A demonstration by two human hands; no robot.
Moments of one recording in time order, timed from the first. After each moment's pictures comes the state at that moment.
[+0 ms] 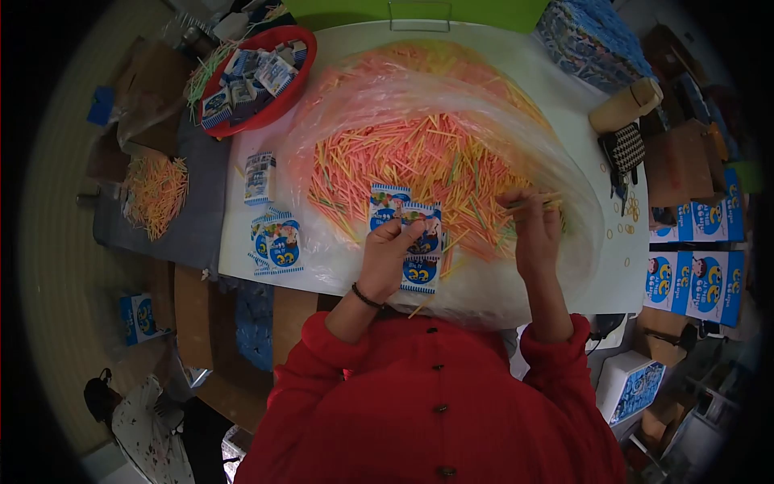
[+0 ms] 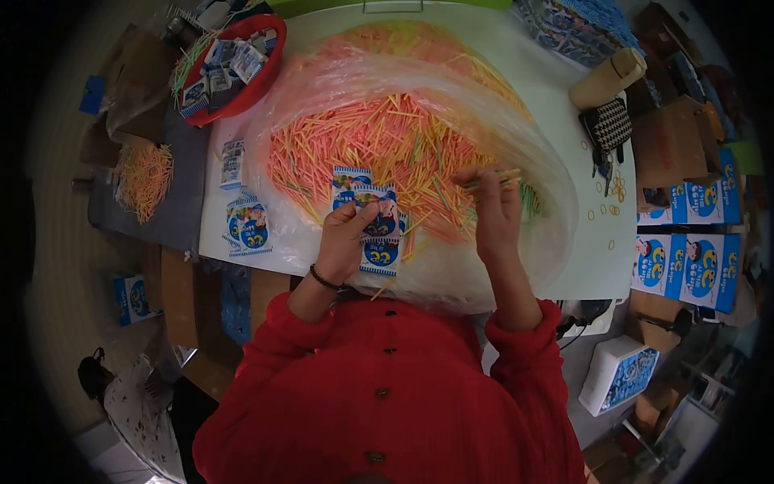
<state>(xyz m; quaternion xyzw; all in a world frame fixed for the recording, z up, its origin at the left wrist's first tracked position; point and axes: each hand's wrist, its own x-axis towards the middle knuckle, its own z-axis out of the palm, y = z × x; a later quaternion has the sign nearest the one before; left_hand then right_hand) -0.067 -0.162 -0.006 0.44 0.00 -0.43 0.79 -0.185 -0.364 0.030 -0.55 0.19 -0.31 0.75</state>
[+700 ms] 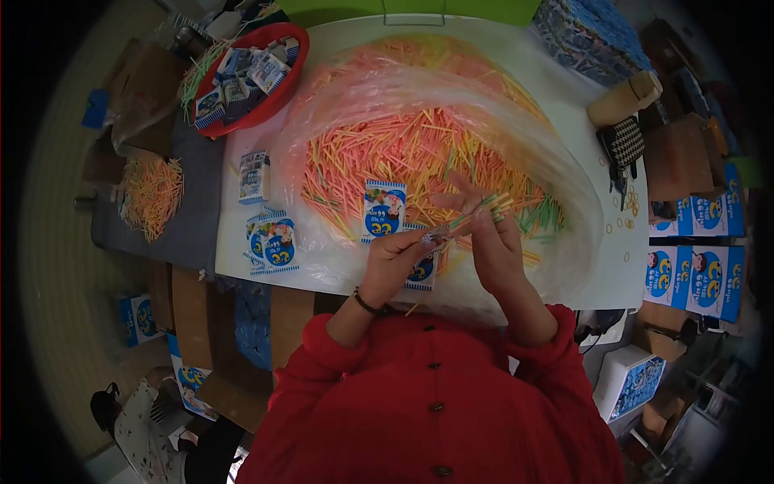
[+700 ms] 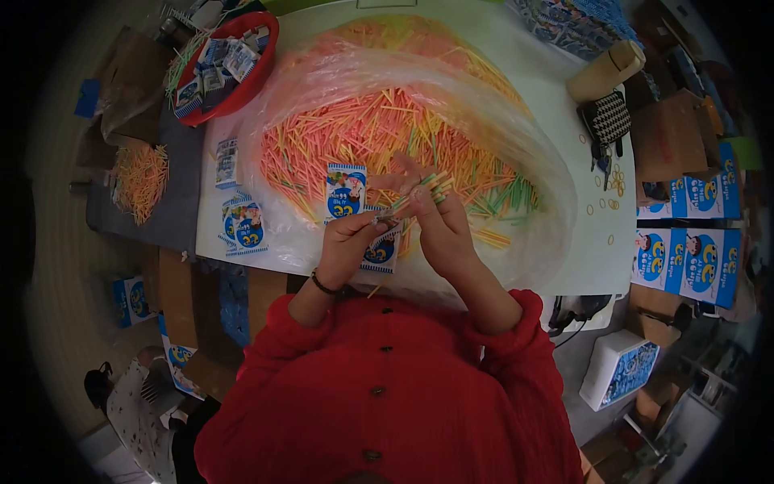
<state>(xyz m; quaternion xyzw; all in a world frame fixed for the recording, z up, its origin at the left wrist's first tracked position) -0.080 -0.156 -0.004 0.59 -0.23 -0.35 0.69 -0.160 -0.312 0.058 -0.63 0.05 -0.22 0.75</state>
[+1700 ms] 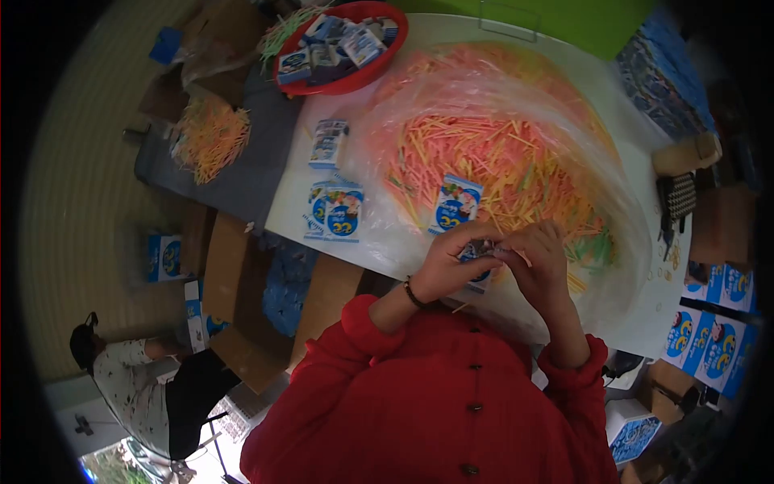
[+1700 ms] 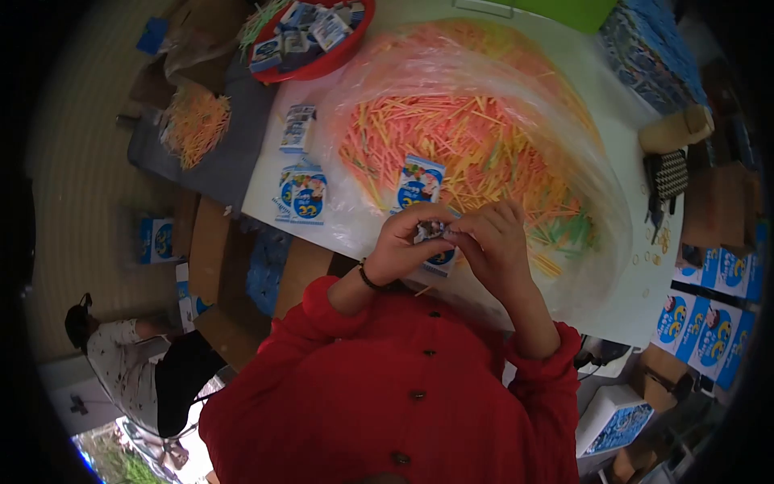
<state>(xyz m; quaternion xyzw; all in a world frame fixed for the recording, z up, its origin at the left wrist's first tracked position) -0.072 -0.137 0.018 0.56 -0.36 -0.27 0.69 -0.163 -0.314 0.059 -0.91 -0.07 -0.21 0.34</state>
